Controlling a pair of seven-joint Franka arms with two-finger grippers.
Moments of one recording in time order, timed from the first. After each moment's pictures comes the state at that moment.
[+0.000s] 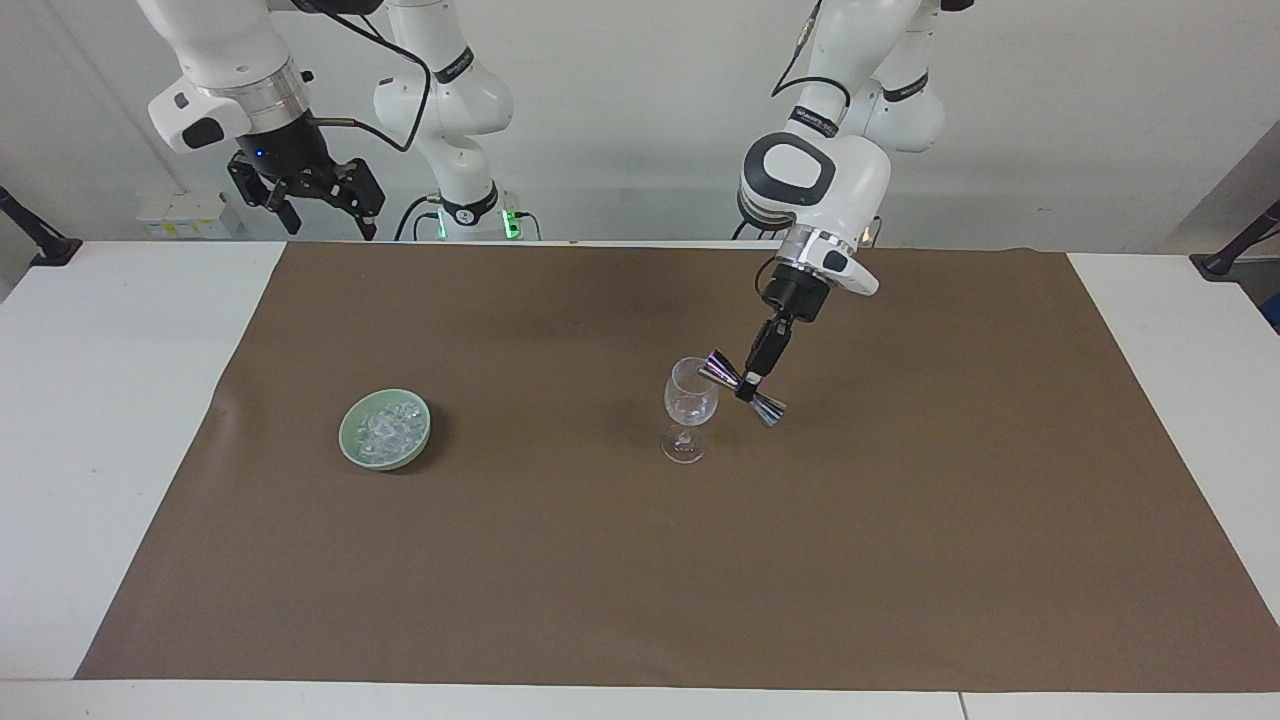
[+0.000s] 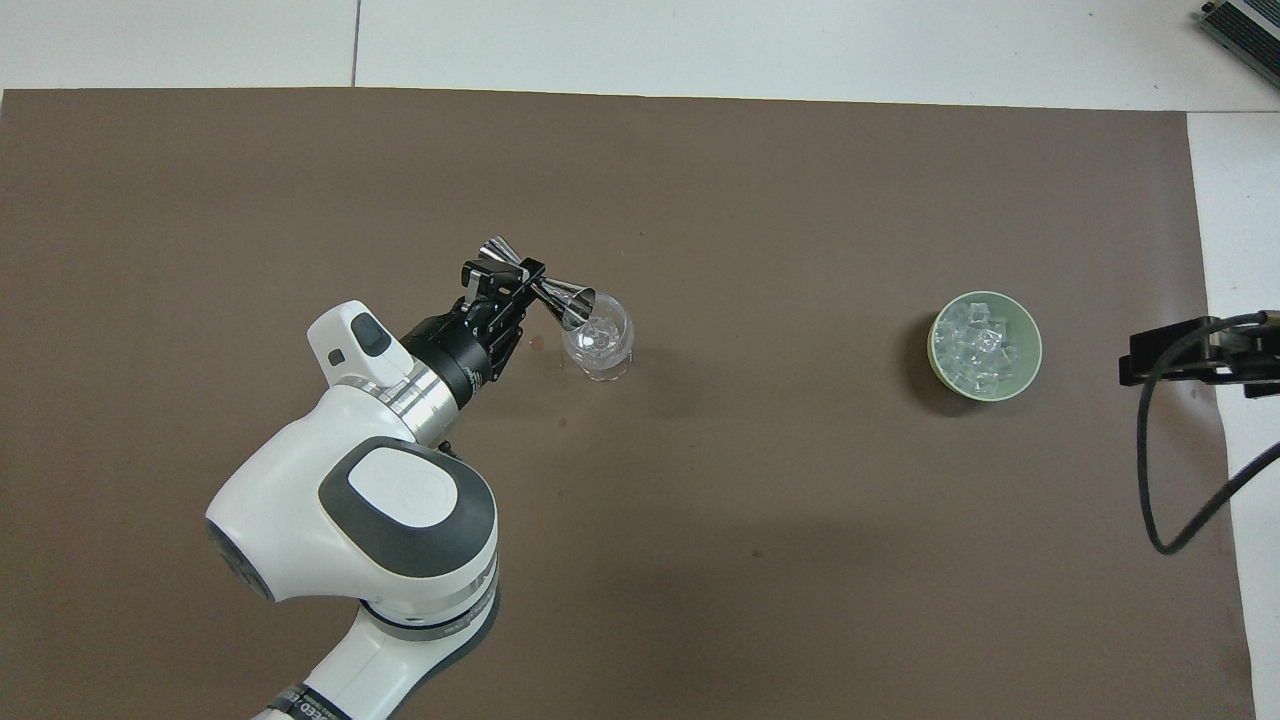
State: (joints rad) left arm -0.53 0.09 -0.13 -2.06 -1.76 3.18 -0.05; right arm 0.03 -0.08 -0.04 -1.59 -0.01 1.47 0.11
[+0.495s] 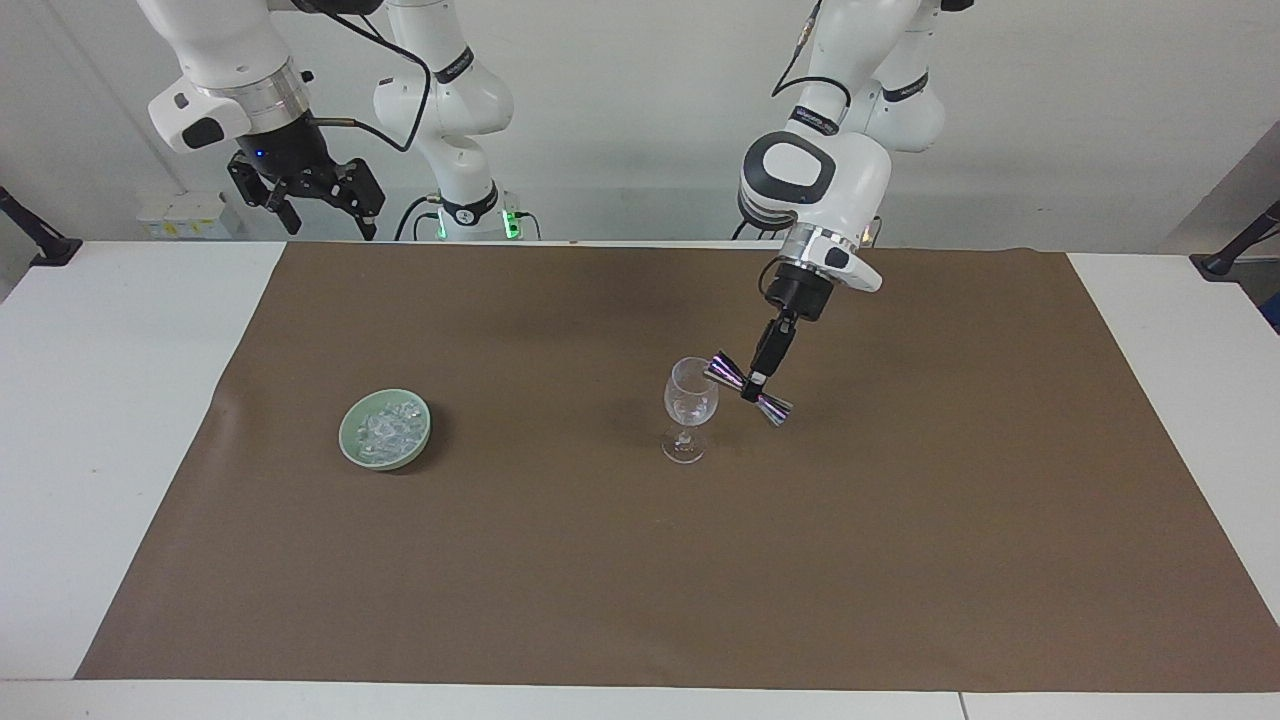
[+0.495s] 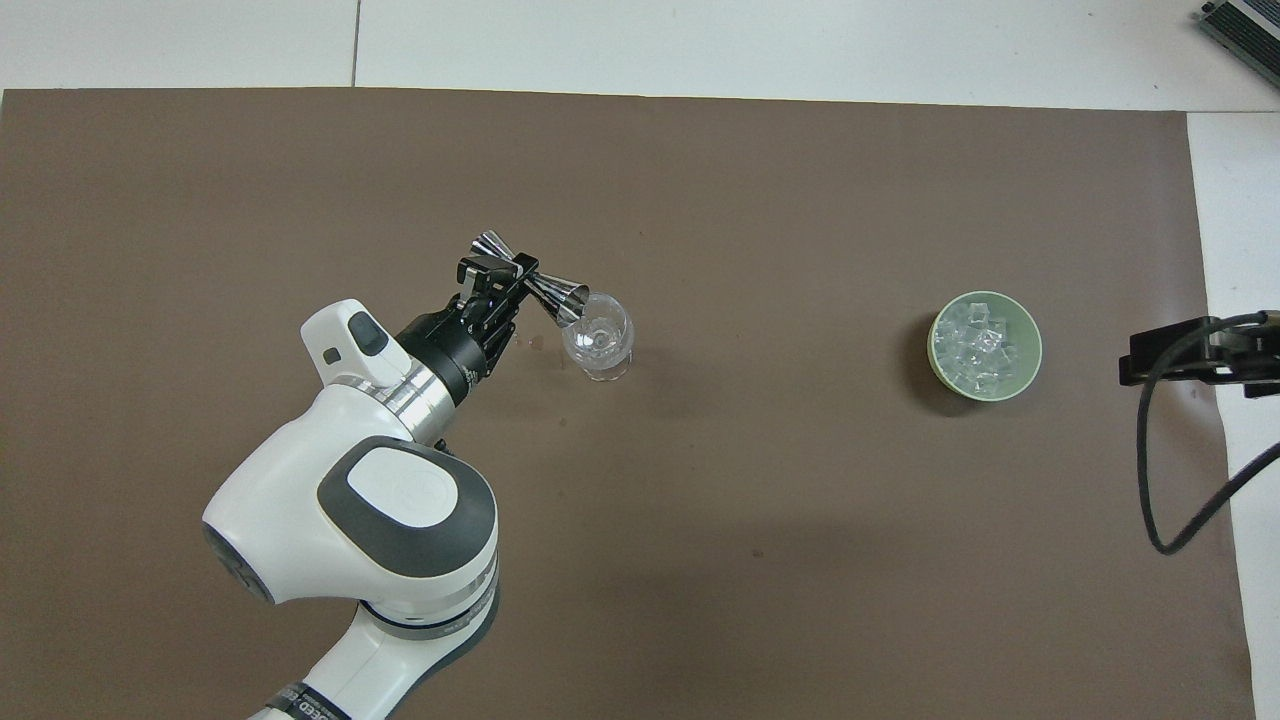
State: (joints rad) left arm -0.53 0.09 -0.13 -2.05 -1.75 3.20 0.00; right arm 0.03 -0.08 -0.04 -1.59 -0.01 1.47 0.11
